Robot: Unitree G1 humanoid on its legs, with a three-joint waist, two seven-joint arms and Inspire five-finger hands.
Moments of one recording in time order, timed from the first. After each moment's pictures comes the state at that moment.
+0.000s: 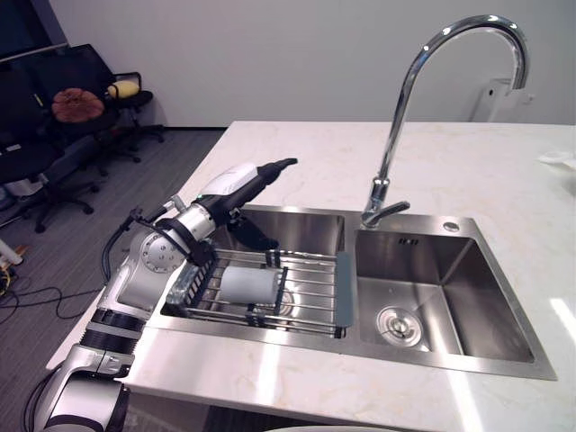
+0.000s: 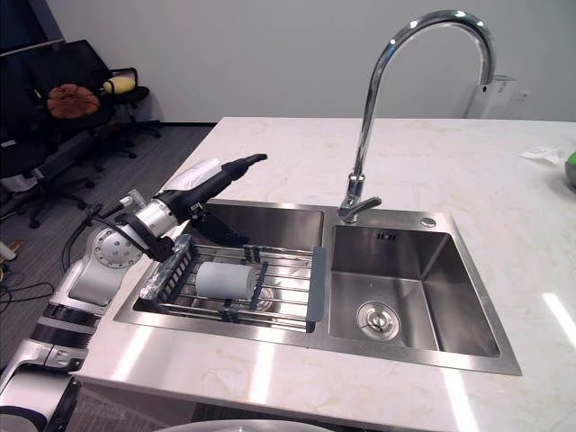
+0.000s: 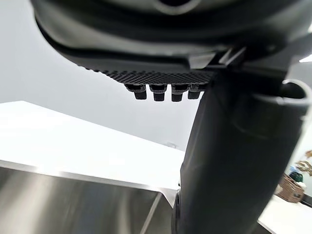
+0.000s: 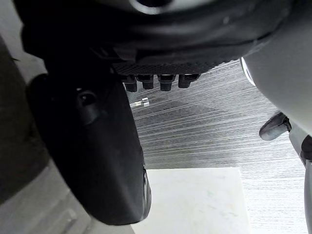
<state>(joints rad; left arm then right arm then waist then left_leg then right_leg) -0.43 0.61 -0.14 0.05 0.31 -0.26 -0.46 0.16 -0.07 -0.25 0.89 0.24 0.27 0.28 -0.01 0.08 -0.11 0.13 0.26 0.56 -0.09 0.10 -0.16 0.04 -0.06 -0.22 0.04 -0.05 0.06</state>
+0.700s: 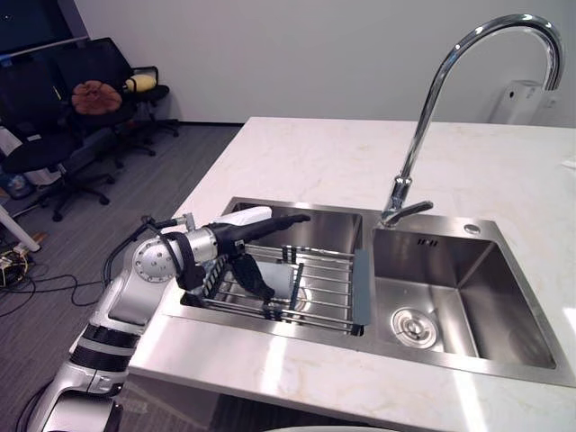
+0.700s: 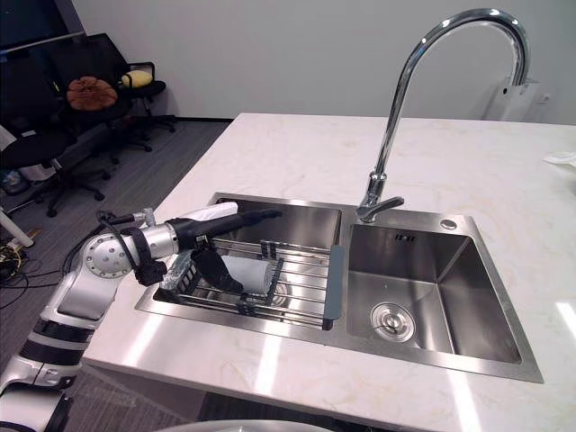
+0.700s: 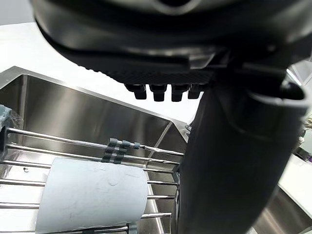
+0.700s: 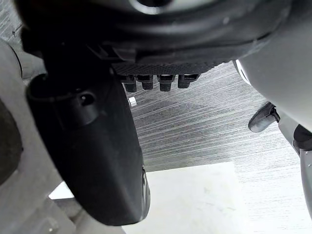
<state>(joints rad) -0.33 0.63 -0.13 -0.08 0.25 -0.11 -0.79 0.11 -0.08 -0.34 0.97 0.24 0.32 0.28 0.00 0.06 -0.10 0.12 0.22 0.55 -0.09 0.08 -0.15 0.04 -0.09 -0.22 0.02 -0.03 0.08</state>
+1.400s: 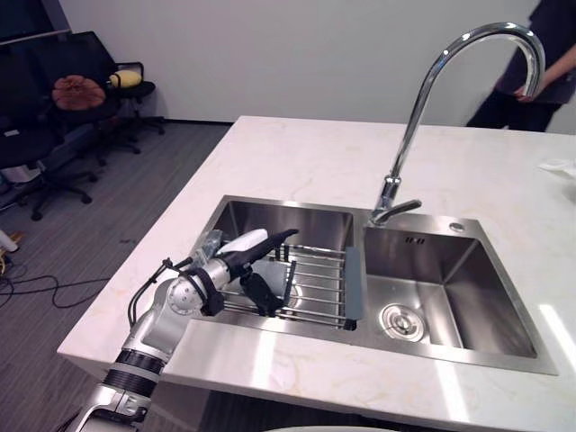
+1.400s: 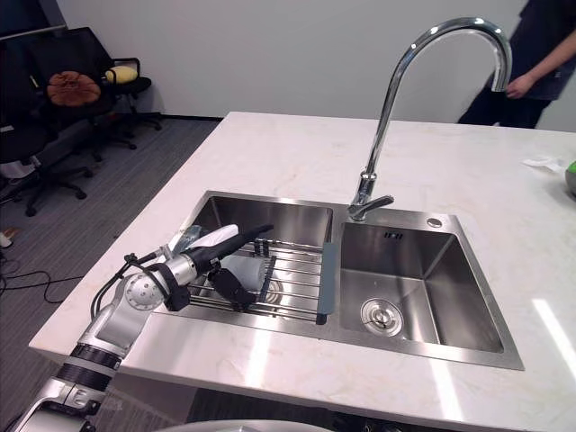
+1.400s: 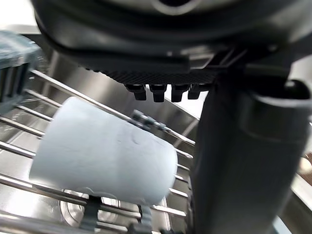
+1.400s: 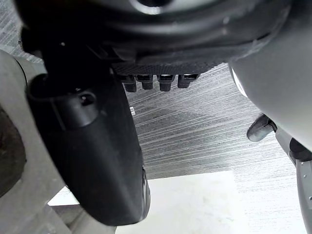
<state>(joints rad) -0.22 0.48 -0.20 0.17 0.43 -0.14 -0.43 0.10 -0.08 -0.30 0.97 0.22 0.32 0.27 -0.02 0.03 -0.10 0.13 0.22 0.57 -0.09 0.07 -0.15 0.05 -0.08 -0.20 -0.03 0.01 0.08</state>
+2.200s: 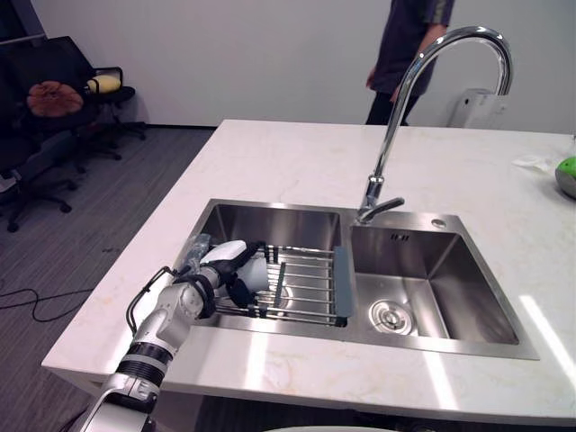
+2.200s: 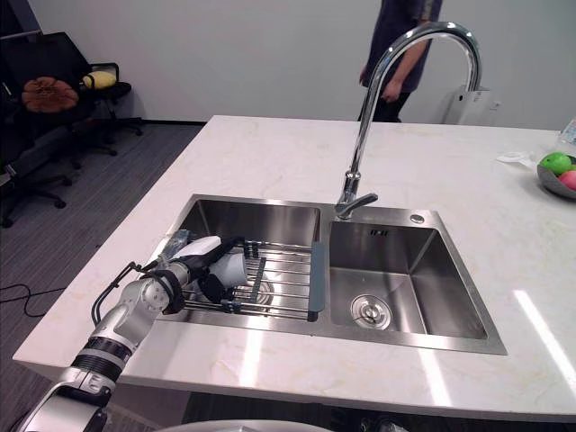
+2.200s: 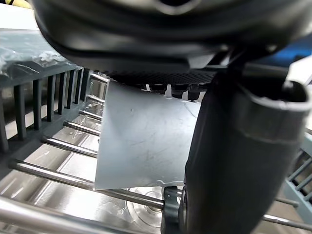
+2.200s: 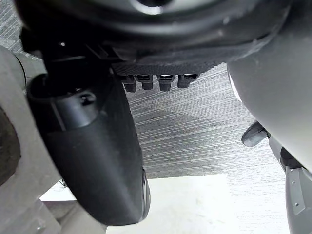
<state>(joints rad) -0.30 0.45 -0.20 0.39 0.69 -0.09 -0.37 0.08 -0.08 -0.27 0.96 0.16 0.35 0.29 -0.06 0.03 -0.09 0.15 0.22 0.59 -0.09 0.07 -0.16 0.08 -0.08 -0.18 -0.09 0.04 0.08</state>
